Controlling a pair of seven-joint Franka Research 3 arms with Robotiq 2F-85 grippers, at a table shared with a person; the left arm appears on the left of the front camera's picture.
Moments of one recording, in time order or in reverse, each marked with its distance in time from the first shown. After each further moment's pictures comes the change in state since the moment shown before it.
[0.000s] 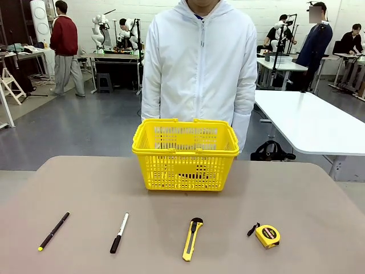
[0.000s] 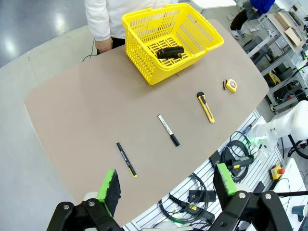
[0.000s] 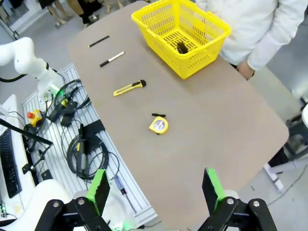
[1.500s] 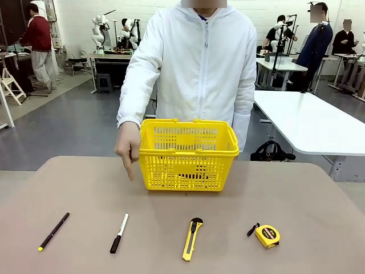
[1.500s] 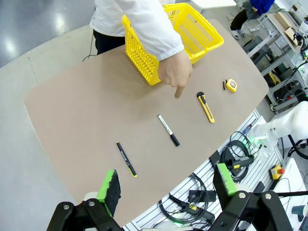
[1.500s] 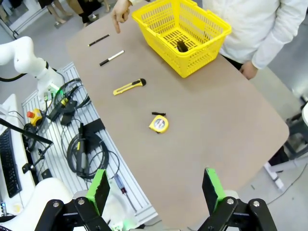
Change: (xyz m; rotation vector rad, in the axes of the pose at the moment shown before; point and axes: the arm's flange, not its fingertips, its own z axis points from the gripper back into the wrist) left arm 0.000 0.000 0.000 0.000 0.000 0.000; right arm -0.002 0.000 -0.001 -0.001 0.006 -0.002
